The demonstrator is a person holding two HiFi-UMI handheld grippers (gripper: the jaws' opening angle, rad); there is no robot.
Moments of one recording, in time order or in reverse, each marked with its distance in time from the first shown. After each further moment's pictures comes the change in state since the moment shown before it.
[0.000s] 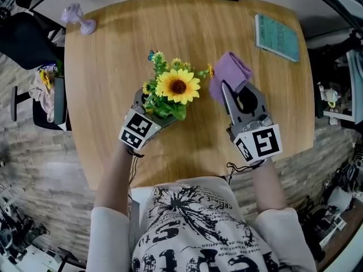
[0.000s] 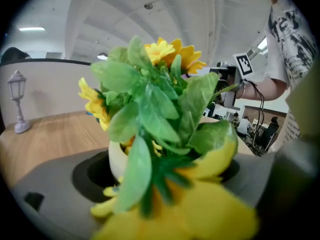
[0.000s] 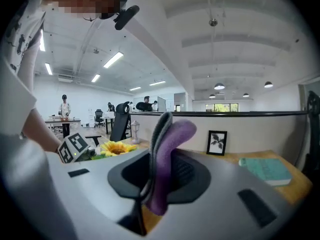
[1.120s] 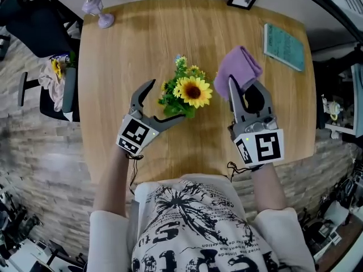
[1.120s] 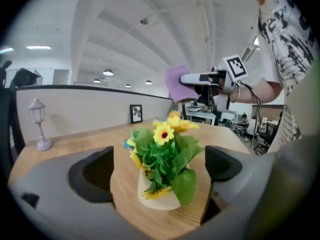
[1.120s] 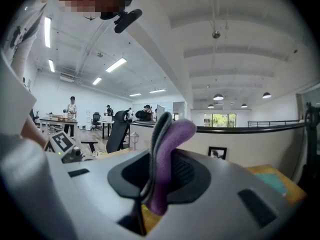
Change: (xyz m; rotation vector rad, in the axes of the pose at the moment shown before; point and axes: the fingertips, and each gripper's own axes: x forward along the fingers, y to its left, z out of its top) left arm -0.057 -0.012 0.040 0.062 -0.124 0.115; right arm -0.011 0.014 0.055 -0.049 -0.099 -0.038
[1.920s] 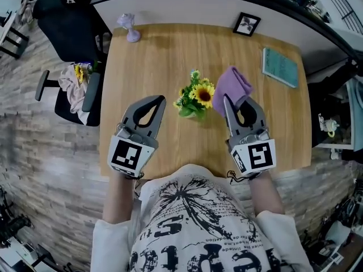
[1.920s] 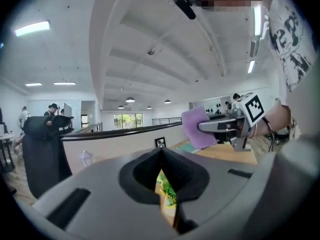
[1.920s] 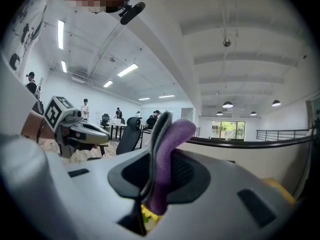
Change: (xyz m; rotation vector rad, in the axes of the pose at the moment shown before) left arm -0.149 -0.005 0.135 0.074 -0.234 0.328; right arm -0.044 0.071 0.052 -0.081 -0.057 0.071
